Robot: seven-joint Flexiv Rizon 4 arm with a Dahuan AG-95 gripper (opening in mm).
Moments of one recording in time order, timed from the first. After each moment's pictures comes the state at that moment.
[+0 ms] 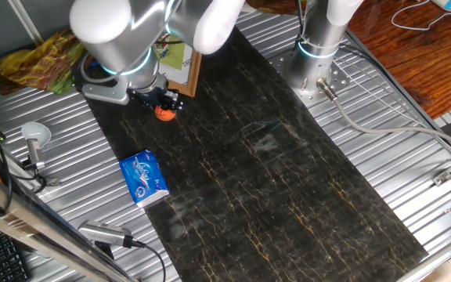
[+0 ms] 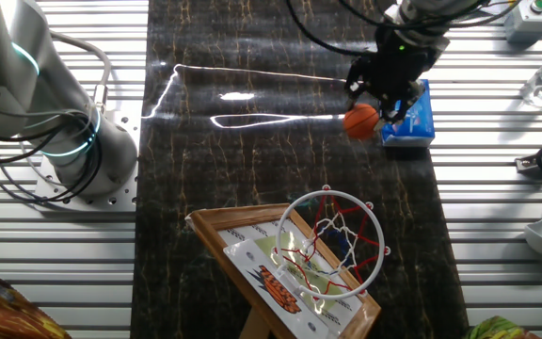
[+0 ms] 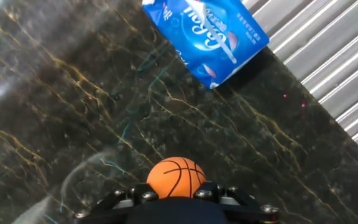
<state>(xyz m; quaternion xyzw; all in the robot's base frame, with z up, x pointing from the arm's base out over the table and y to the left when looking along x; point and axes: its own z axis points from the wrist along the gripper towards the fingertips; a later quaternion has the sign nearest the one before) 0.523 0.013 0.170 0.42 -0.90 0.03 0.12</state>
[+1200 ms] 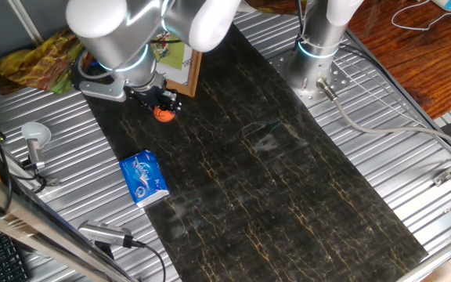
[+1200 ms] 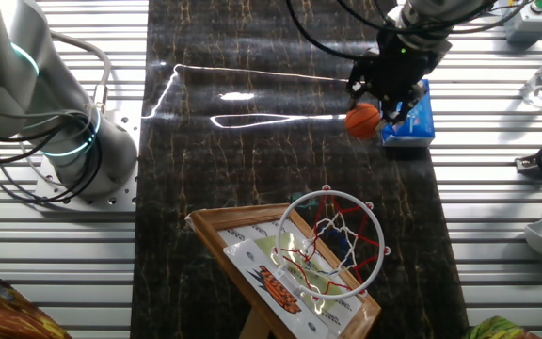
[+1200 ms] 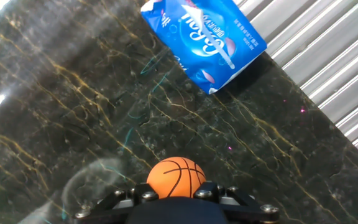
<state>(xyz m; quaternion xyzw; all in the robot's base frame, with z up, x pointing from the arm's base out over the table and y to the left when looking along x) 0.520 0.012 0.170 0.42 -0.90 0.03 0.11</state>
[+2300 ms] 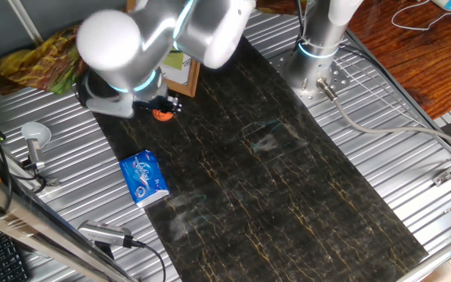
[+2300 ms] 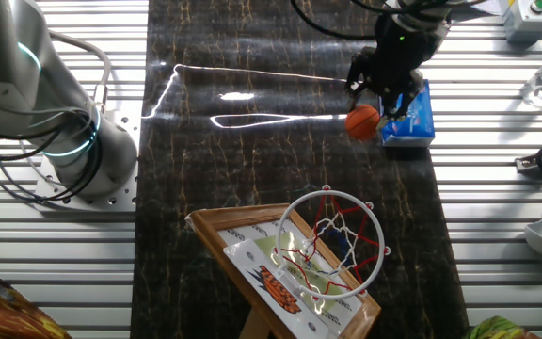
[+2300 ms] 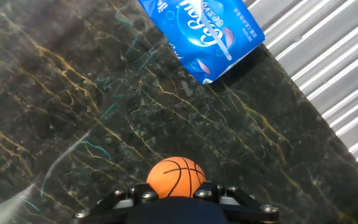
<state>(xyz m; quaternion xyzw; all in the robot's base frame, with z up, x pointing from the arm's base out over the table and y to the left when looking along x) 0.527 0.004 0.172 0.43 -0.89 0.07 0.13</state>
